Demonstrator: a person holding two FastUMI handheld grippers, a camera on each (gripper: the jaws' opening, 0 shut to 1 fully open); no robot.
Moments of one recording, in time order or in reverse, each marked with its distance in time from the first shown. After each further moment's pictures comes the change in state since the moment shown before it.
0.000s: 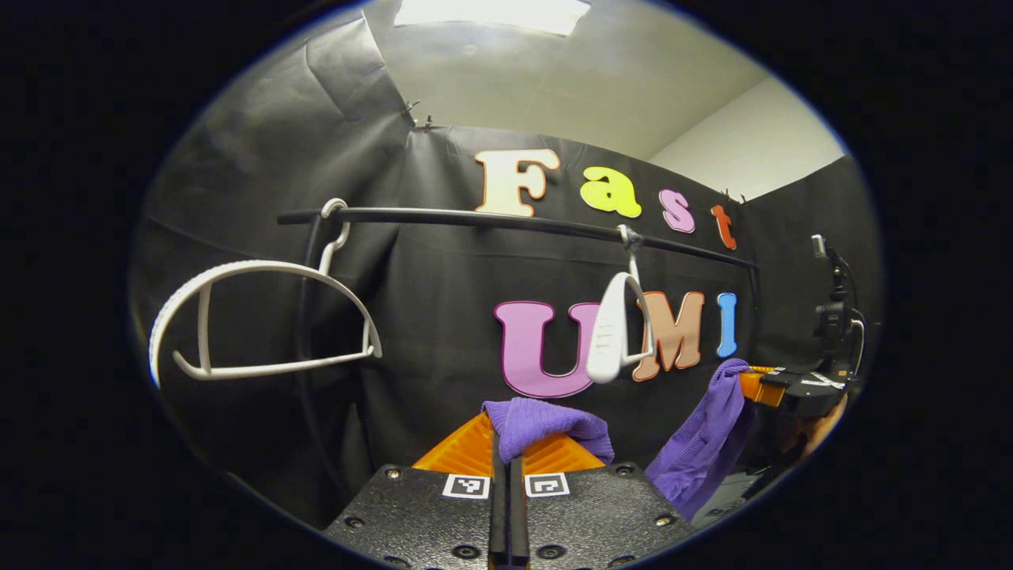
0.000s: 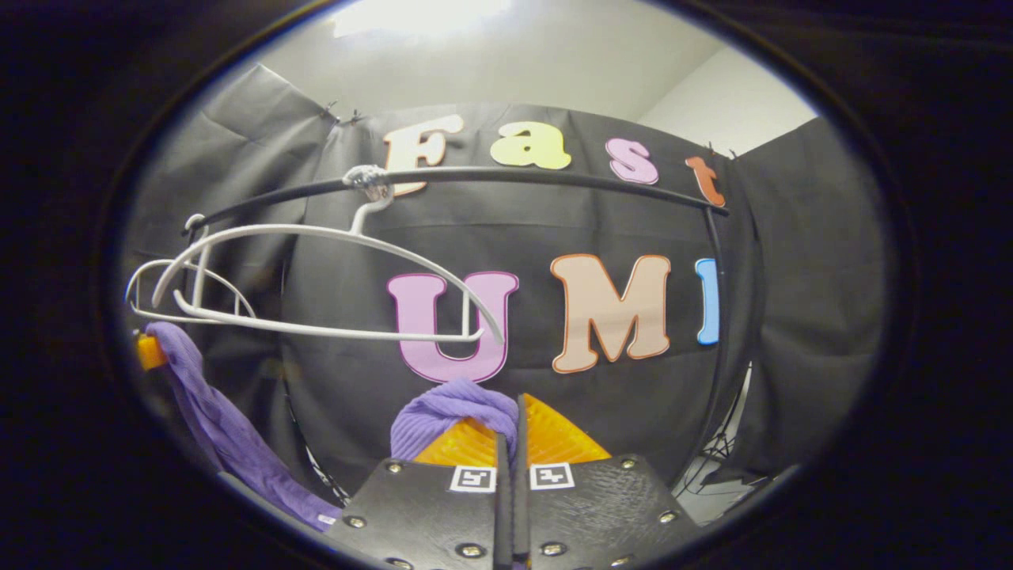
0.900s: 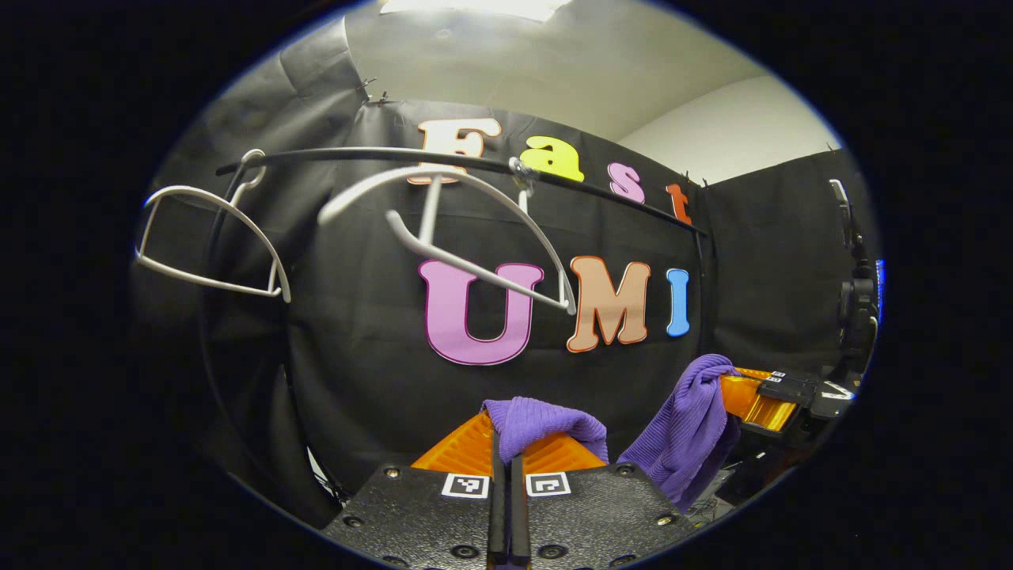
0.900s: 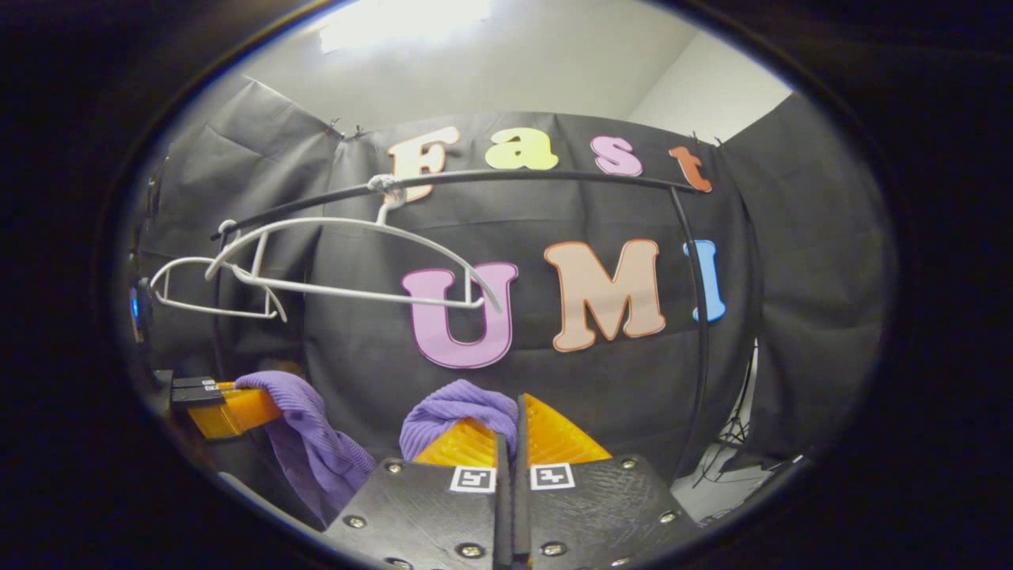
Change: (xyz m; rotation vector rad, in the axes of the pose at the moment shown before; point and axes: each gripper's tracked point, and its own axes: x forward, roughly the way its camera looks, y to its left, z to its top) left arm 0.021 -0.128 -0.091 -0.008 0.067 -0.123; right arm -0.058 -0.025 -0.060 0.063 0.008 0.029
